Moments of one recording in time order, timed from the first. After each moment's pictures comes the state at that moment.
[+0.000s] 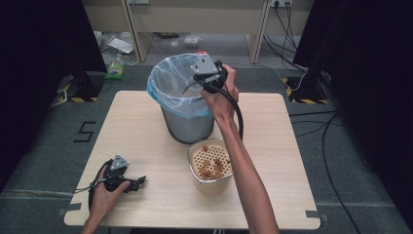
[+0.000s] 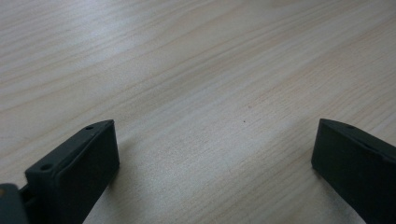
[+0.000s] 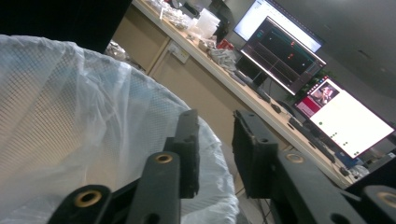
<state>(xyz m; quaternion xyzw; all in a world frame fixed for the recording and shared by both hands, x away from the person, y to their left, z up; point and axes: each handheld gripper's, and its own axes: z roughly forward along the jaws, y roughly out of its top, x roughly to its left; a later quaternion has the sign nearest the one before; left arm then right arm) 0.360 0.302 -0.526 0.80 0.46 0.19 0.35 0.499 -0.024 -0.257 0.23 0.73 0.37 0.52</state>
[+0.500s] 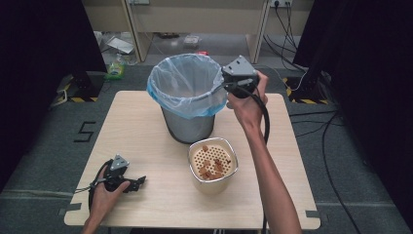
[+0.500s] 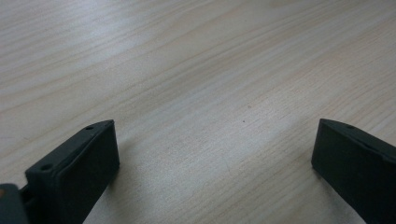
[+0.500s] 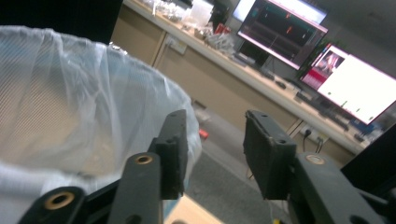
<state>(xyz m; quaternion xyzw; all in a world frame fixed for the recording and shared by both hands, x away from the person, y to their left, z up) 0.360 0.301 -0.526 0.80 0.46 0.19 0.35 0.475 -0.097 -0.250 0.30 0.73 0.41 0.47</state>
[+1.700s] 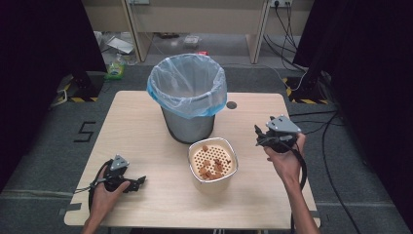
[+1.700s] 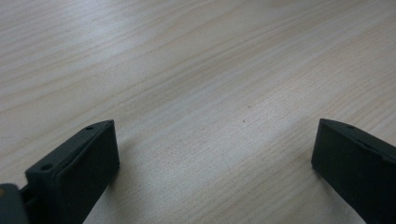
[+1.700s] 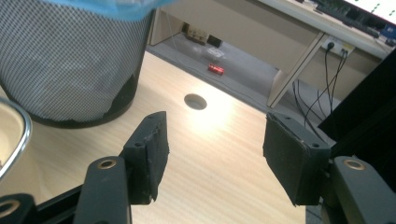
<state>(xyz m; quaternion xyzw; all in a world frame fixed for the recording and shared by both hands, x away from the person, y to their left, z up) 0.360 0.302 -0.525 0.80 0.45 0.19 0.35 0.403 -0.206 -0.368 0.39 0.75 0.37 0.39</state>
